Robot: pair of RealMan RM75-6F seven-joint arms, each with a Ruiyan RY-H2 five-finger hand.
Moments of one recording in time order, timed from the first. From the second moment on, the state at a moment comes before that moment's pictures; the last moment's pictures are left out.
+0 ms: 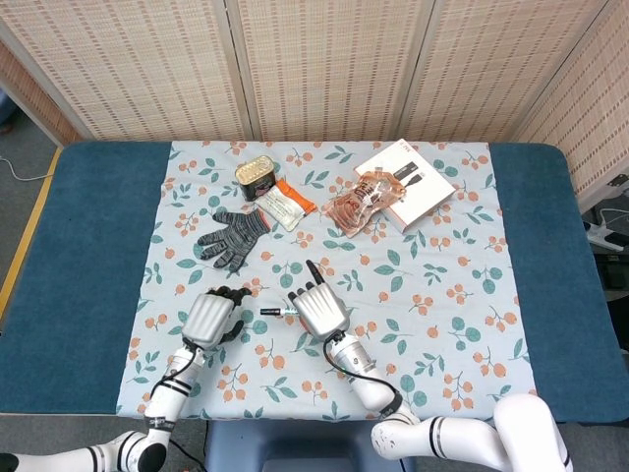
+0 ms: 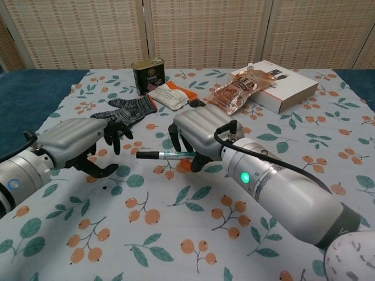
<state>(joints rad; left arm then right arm) -0.53 -1.79 -0.18 -1.36 1.27 1.10 0.46 0.78 -2.02 0.23 -1.25 -1.19 1.05 -0.75</state>
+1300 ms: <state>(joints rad) -0.59 -1.90 -0.18 -1.25 1.33 1.18 0.39 0.79 -2.05 0.23 -1.22 -1.18 1.07 -0.71</state>
